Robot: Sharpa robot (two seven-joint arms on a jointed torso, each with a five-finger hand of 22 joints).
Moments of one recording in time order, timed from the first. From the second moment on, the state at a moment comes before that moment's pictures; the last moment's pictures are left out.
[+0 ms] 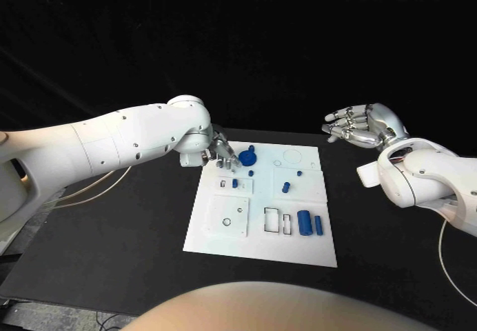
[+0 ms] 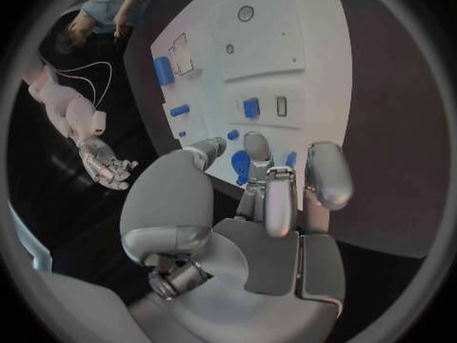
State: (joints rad) left arm 1.28 -0.65 -0.04 1.25 -0.93 0.29 -0.66; left_hand 1.02 -0.19 0.44 0.24 0.29 0.74 0.07 0.63 0.73 1.23 -0.01 0.97 0.68 1.47 -0.07 1.53 1.31 0.08 1.41 0.03 1.20 1.31; right arm 1.27 -0.83 -0.16 1.50 -0.57 -0.59 0.16; right_hand 1.17 -0.23 0.54 0.01 0.30 0.86 0.20 0.27 0.32 1.03 0.13 0.33 0.16 1.09 0.09 0.41 0.46 0.17 0.99 0.19 0.12 0.56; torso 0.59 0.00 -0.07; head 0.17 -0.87
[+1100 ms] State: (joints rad) left arm 1.30 -0.53 -0.05 0.96 -0.97 0.33 -0.62; left_hand 1.06 -0.17 0.41 0.27 0.28 0.74 0.08 0.60 0.68 1.23 -0.01 0.98 0.69 1.47 -0.07 1.53 1.31 0.08 1.41 0.04 1.20 1.31; right arm 1.27 -0.83 -0.16 1.50 -0.57 -0.59 0.16; right_hand 1.17 -0.23 0.54 0.01 0.30 0.86 0.20 0.27 0.32 1.03 0.13 0.33 0.16 1.09 0.09 0.40 0.46 0.17 0.99 0.19 0.12 0.56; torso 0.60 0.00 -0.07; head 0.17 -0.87
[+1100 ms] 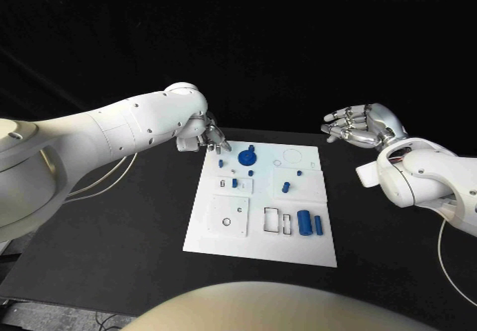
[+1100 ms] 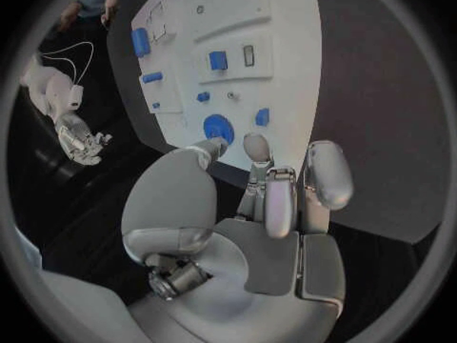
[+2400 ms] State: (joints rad) left arm 1.26 -0.49 -0.05 0.88 -0.98 0.38 -0.61; left_hand 1.11 -0.15 0.40 0.27 0.26 0.76 0.08 0.60 0.66 1.23 0.00 0.98 0.69 1.47 -0.07 1.53 1.31 0.08 1.41 0.04 1.19 1.31; right arm 1.27 -0.82 -0.16 1.50 -0.57 -0.59 0.16; right_hand 1.17 -0.23 0.54 0.01 0.30 0.86 0.20 0.27 0.32 1.03 0.13 0.33 0.16 1.09 0.09 0.40 0.46 0.17 0.99 0.19 0.12 0.55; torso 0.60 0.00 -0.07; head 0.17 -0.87
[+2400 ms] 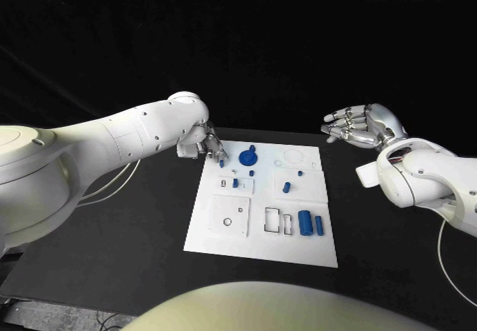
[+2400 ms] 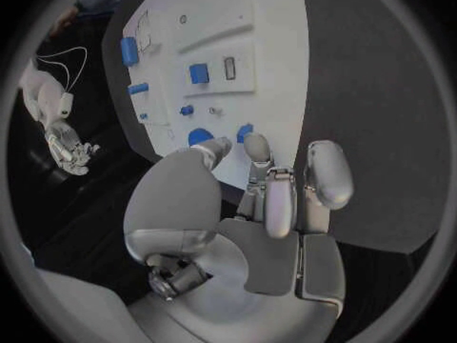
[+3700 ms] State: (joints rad) left arm 1.26 -0.48 -0.06 0.86 -0.96 0.39 -0.60; left_hand 1.22 -0.10 0.53 0.19 0.16 0.80 0.06 0.64 0.64 1.23 -0.01 0.99 0.69 1.47 -0.07 1.54 1.31 0.08 1.41 0.04 1.19 1.31; right arm 1.27 -0.82 -0.16 1.50 -0.57 -0.59 0.16; right_hand 1.17 -0.23 0.54 0.01 0.30 0.86 0.20 0.27 0.32 1.03 0.13 0.33 0.15 1.09 0.09 0.40 0.46 0.17 0.99 0.20 0.12 0.55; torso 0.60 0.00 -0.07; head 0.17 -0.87
